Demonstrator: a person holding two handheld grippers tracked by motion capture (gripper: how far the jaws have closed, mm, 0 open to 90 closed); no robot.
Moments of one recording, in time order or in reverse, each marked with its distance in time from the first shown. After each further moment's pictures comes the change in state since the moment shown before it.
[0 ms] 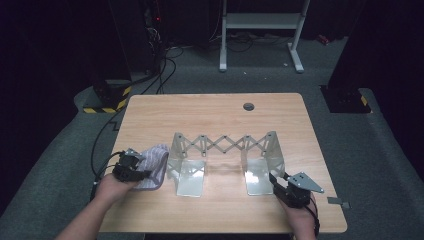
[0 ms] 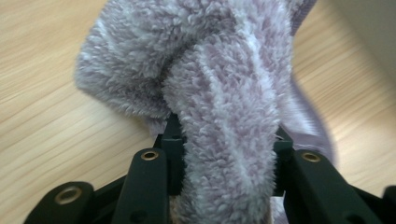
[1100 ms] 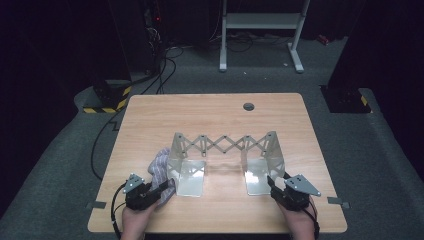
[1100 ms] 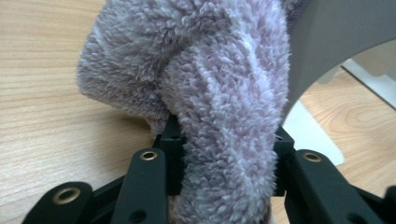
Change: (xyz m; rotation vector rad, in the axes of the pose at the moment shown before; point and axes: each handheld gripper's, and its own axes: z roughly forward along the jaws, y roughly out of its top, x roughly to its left) left arm -0.077 -0.062 0.005 -0.437 -0.020 -0.193; right arm 0.012 0.002 -0.008 0.016 -0.049 -0.036
